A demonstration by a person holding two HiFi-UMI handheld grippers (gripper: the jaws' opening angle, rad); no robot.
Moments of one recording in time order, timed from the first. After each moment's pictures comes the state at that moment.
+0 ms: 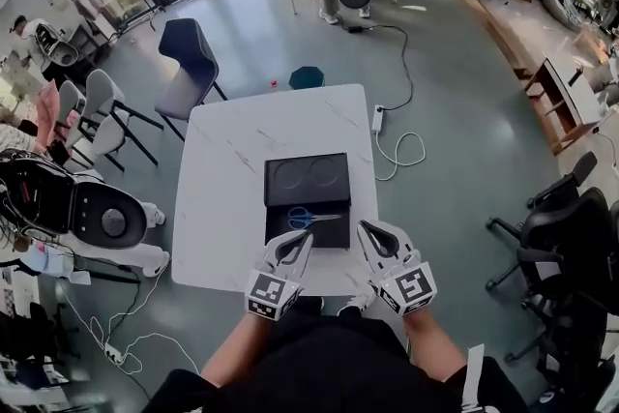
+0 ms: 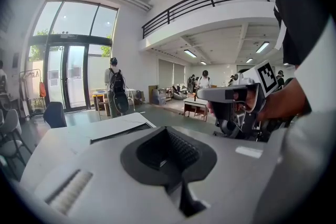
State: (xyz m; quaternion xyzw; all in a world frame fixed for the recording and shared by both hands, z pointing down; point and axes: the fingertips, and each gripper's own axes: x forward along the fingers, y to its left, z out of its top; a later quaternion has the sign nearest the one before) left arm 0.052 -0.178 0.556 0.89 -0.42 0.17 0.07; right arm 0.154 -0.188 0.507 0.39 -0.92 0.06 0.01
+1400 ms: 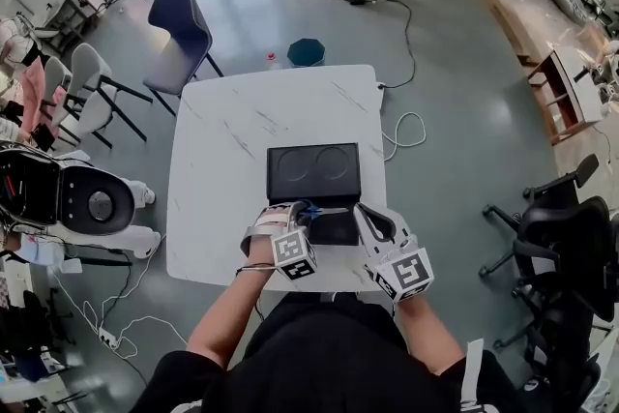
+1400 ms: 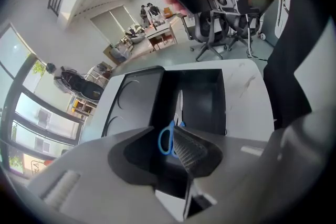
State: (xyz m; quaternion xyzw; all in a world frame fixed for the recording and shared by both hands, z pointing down) left arm 0.015 -0.226 0.702 0.77 -0.22 0.60 -0.09; right arm 0.114 -0.235 0.529 0.39 -0.92 0.09 0.03
